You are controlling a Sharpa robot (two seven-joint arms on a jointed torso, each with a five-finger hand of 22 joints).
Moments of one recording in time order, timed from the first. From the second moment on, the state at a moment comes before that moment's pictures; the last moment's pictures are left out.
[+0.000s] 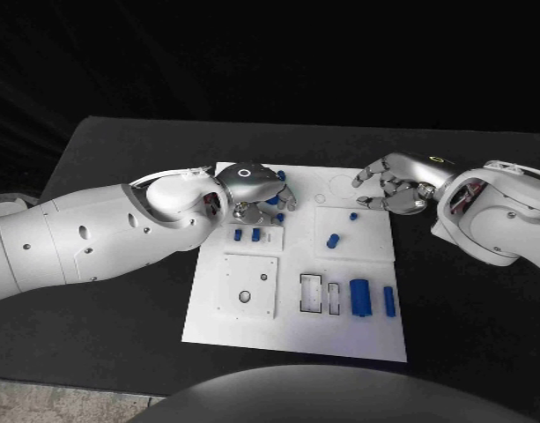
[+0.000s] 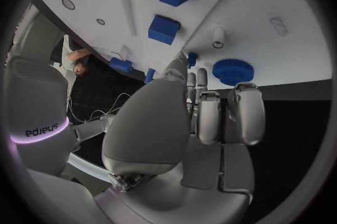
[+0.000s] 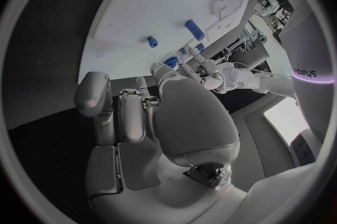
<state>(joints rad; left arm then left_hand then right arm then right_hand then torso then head) 1.25 -0.67 -0.14 1.47 -1.76 -0.27 0.09 1.58 -0.07 0.04 0.28 0.17 0.91 0.07 0.07 0.51 0.88 0.02 0.40 0.56 1.45 -0.04 1.44 1.31 0.05 1.44 0.07 1.40 1.31 1.29 -1.06 -0.14 1.75 -1.45 -0.28 -0.18 1.39 -0.03 0.19 0.20 0.41 0.83 0.11 0.17 0.27 1.47 0.00 1.50 1.31 1.47 -0.06 1.34 1.29 0.09 1.38 0.05 1.01 1.31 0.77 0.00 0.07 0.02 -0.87</state>
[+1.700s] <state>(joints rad) 1.28 -0.79 -0.11 1.58 -1.72 -0.26 0.04 1.59 -0.08 0.19 0.25 0.15 1.04 0.08 0.09 0.44 1.08 0.02 0.30 0.43 1.41 -0.04 1.36 1.17 0.05 1.44 0.07 1.38 1.31 1.29 -1.06 -0.14 1.75 -1.43 -0.27 -0.18 1.39 -0.03 0.19 0.19 0.42 0.83 0.11 0.17 0.27 1.47 0.00 1.50 1.31 1.47 -0.06 1.34 1.29 0.09 1.38 0.05 1.00 1.31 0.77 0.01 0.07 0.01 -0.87</state>
